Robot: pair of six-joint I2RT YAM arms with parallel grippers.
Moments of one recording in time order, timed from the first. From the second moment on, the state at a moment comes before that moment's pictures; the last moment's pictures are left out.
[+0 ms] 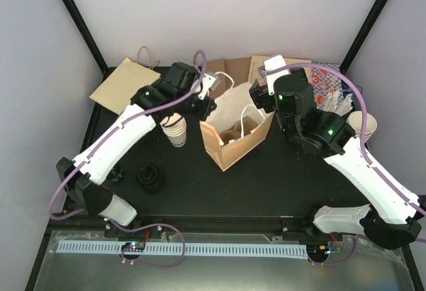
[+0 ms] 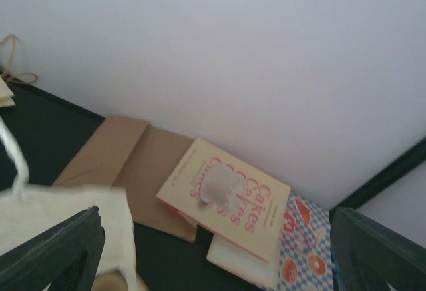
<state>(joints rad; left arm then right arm) -0.65 1.49 1.60 -0.87 0.21 -0.11 0.85 1.21 1.57 -0.66 0.71 -0.21</state>
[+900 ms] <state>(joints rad) -0.42 1.73 1.71 -0.72 0.22 -0.57 0.72 1.00 1.33 -0.94 0.68 0.28</state>
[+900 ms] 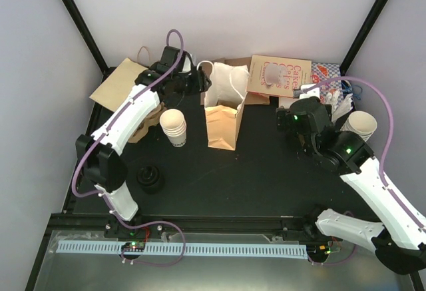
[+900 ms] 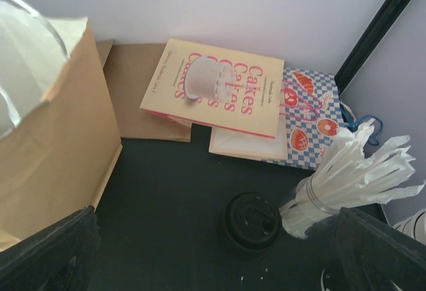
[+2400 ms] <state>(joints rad) -0.46 1.57 1.41 -0.96 -0.10 -0.17 0.72 0.82 1.15 -0.97 0.44 0.34</state>
